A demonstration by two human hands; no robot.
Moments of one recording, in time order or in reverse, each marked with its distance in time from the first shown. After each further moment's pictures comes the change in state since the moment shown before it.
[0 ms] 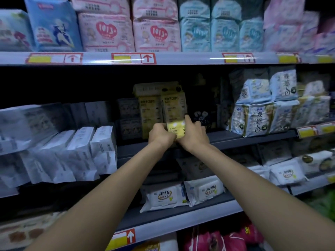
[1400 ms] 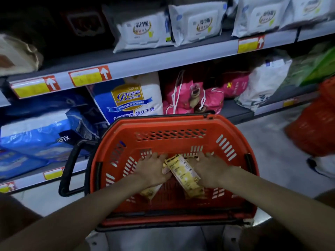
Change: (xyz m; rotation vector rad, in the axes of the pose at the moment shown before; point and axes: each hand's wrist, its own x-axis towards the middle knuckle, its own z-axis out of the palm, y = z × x) left_hand -0.347 -0.368 0.122 0.882 -0.996 -0.076; right_hand -0.407 0.213 0.175 -0.532 -1.234 -0.149
